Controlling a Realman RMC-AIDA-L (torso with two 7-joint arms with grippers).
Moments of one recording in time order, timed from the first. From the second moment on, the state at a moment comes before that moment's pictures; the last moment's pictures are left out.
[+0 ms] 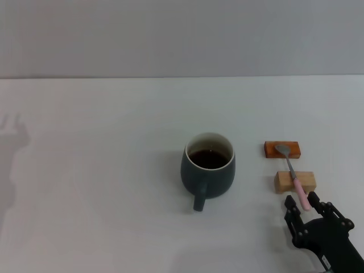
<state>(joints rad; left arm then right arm) -0.18 -2.06 1.65 0.56 -0.37 1.00 -0.03 -0.01 2.07 0.49 0.68 -2.20 -1.01 -0.17</state>
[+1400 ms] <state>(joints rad) -0.18 -2.06 1.65 0.56 -0.37 1.01 -0.04 -0.01 2.07 0.50 0.68 -2.19 -1.01 -0.17</state>
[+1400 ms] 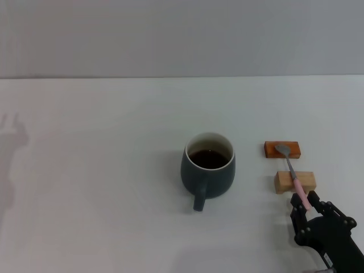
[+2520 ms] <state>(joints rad) -0.18 -2.06 1.64 0.57 -0.37 1.01 -0.04 -0.02 2.07 0.50 0.68 -2.17 -1.01 -0.17</state>
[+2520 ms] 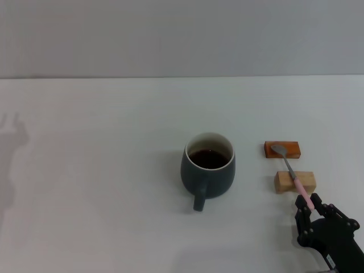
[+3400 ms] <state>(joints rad) -0.19 -2.06 1.64 0.57 -0.37 1.01 -0.03 -0.01 2.07 0.50 0.69 -2.17 -1.02 -0.17</state>
